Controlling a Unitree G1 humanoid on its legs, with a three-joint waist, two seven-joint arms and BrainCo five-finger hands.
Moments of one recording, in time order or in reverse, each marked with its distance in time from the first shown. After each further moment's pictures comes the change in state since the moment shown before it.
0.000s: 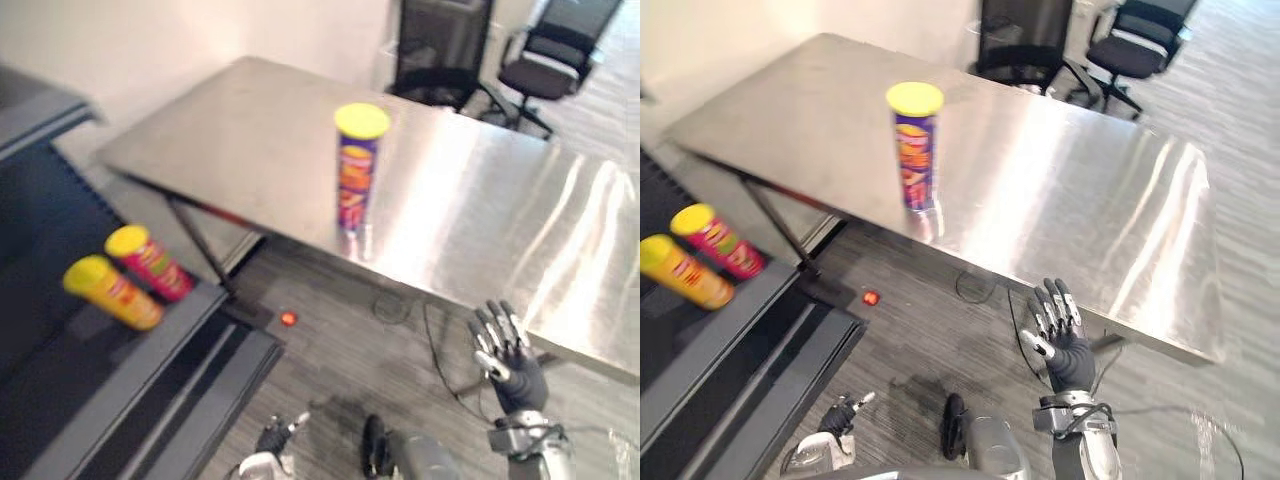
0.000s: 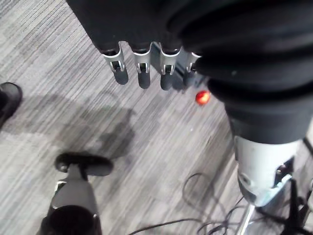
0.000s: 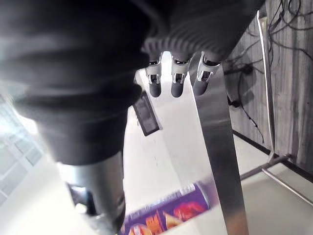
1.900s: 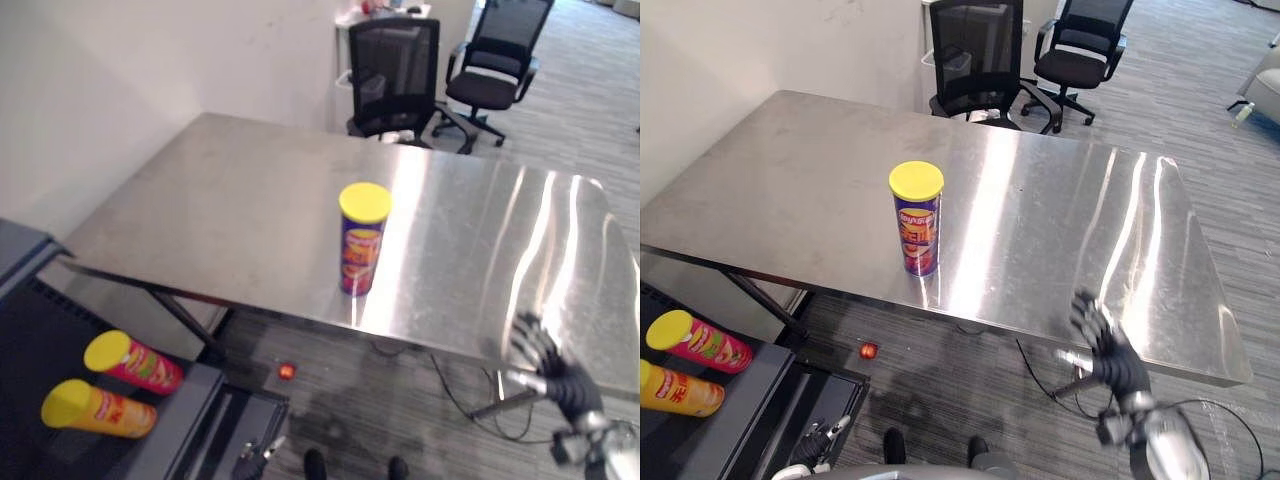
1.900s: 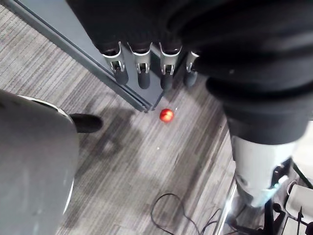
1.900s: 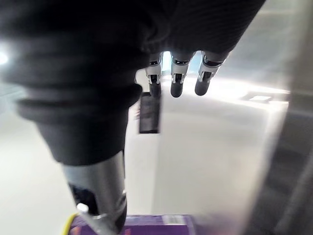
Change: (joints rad) left arm 0.161 0.046 0.072 -0.082 -0.071 -0.036 -0.031; right arm -0.105 -0.446 -0.187 0.004 -0.063 0.021 0.011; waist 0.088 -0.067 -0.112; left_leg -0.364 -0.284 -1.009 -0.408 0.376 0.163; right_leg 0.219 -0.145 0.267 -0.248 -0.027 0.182
